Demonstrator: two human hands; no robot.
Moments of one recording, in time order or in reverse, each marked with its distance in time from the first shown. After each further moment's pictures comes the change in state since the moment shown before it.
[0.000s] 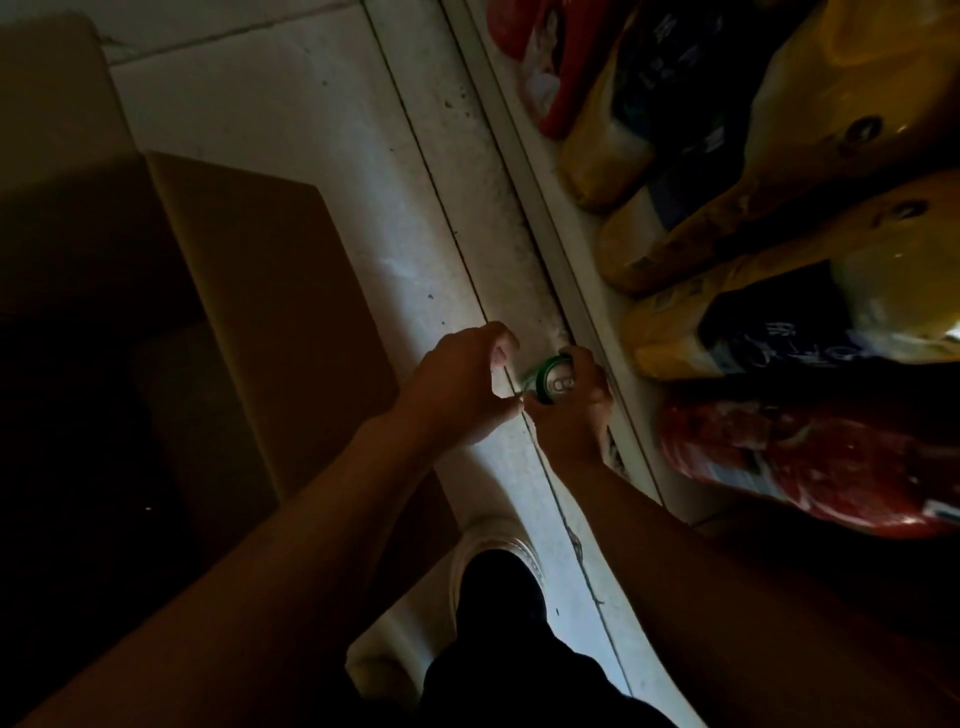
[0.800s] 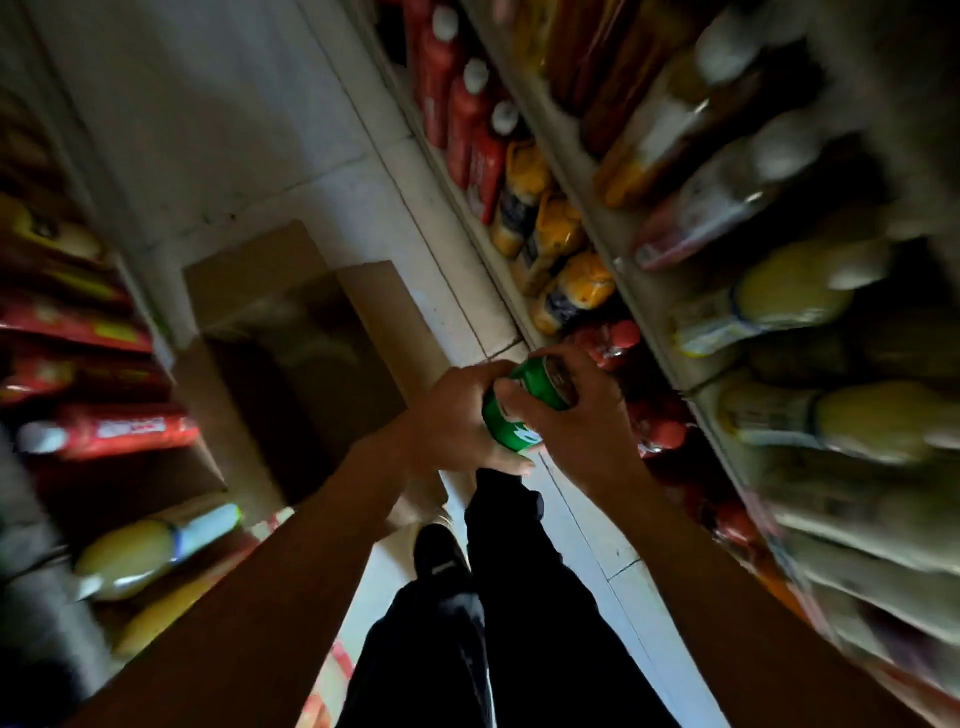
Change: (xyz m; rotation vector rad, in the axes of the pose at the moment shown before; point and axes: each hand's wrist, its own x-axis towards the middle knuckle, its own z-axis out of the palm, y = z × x) left_hand -0.276 0.227 -0.168 -0.232 -0.316 0.107; right_hand -0.272 -0.282 -0.331 0.334 -0.239 -0.035
